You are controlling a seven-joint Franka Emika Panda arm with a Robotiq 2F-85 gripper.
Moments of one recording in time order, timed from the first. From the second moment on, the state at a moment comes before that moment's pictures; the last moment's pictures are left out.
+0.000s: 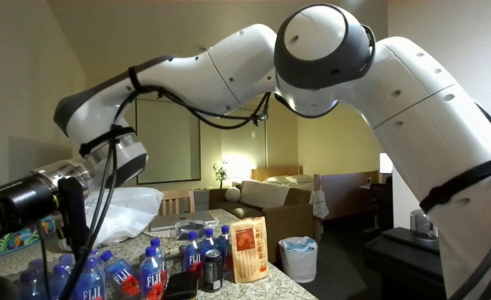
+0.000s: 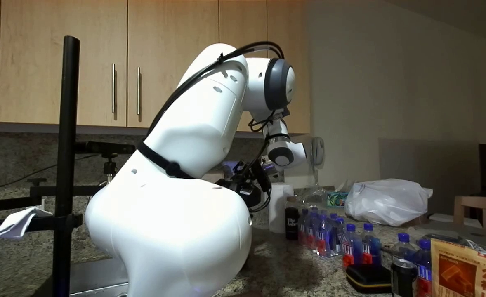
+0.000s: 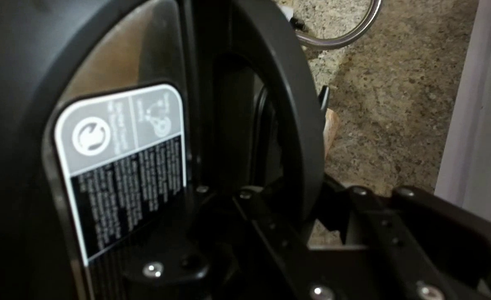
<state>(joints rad) 0.26 0.48 0.29 -1.61 1.17 1.82 -0.78</state>
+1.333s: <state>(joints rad) 0.32 0.47 0.29 -1.72 1.02 1.77 -0.70</state>
